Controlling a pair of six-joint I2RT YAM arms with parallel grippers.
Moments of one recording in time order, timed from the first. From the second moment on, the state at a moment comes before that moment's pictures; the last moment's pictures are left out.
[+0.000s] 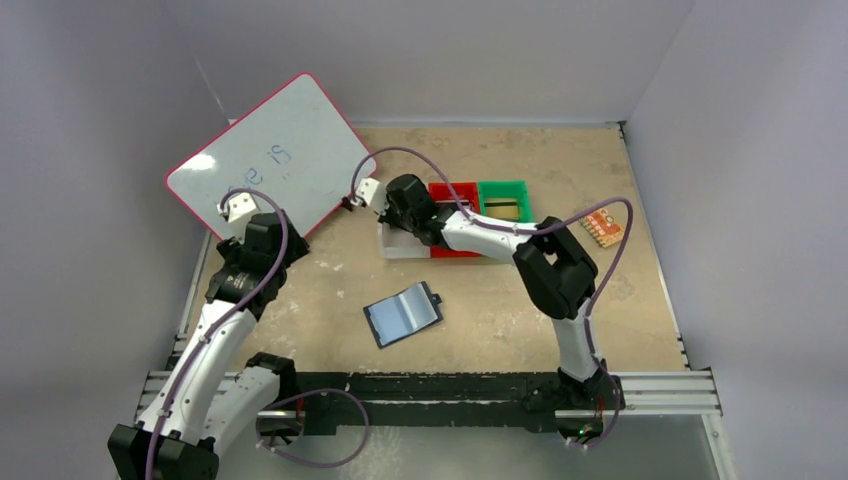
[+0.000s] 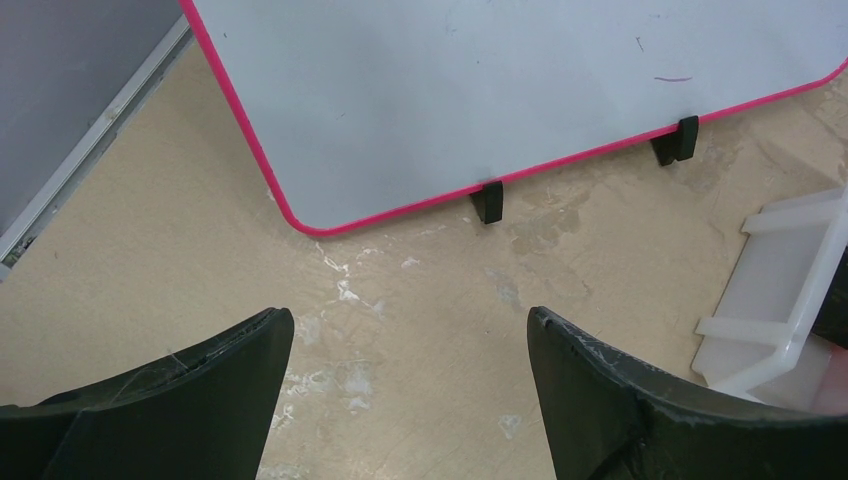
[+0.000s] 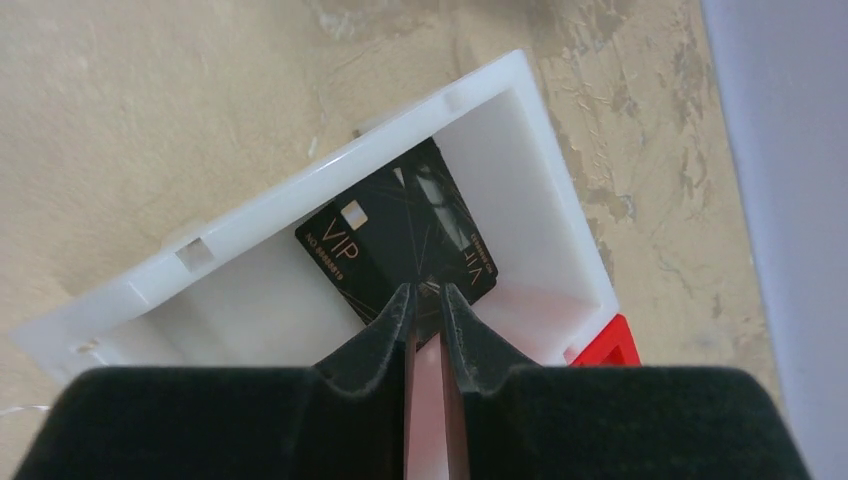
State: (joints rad) left arm -0.22 0.83 0.76 -0.65 -0.58 -0.59; right arm 0.82 2.05 1.47 -0.07 0.22 -0.60
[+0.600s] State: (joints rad) left arm -0.22 0.83 0.76 -0.65 -0.58 -0.59; right arm 0.82 2.03 1.62 -0.34 0.23 0.33
